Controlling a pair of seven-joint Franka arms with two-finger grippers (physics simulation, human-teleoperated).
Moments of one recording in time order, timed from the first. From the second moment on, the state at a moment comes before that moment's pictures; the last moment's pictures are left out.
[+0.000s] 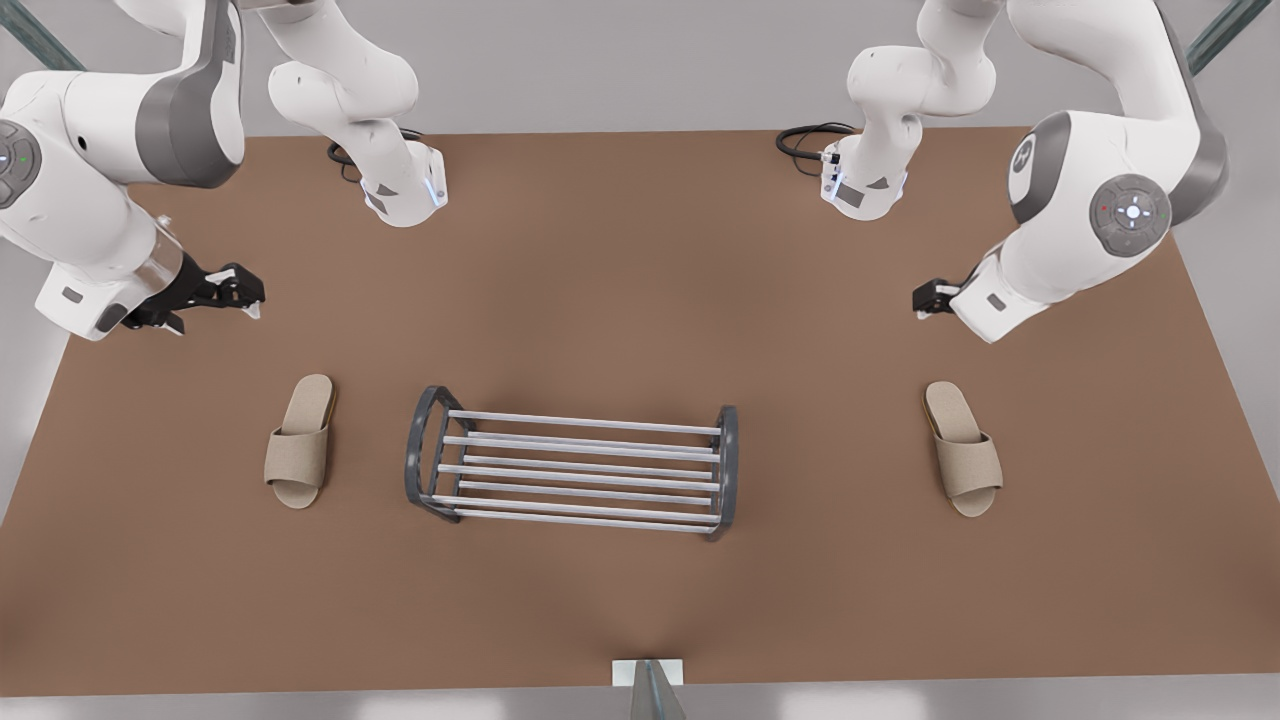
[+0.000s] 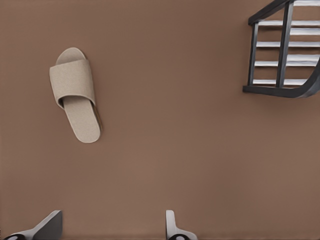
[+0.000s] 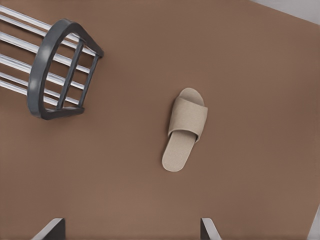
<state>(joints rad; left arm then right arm) -0.15 0.07 -0.02 -1.57 -0.01 1.45 -0.08 0.10 0.05 -0.07 -1.45 -0.09 1.42 -0.25</state>
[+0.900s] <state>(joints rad) 0.32 0.00 0.27 -2.47 -2.23 2.78 0.94 -0.61 0.18 -0.09 -2.31 1.52 2.41 -1.97</state>
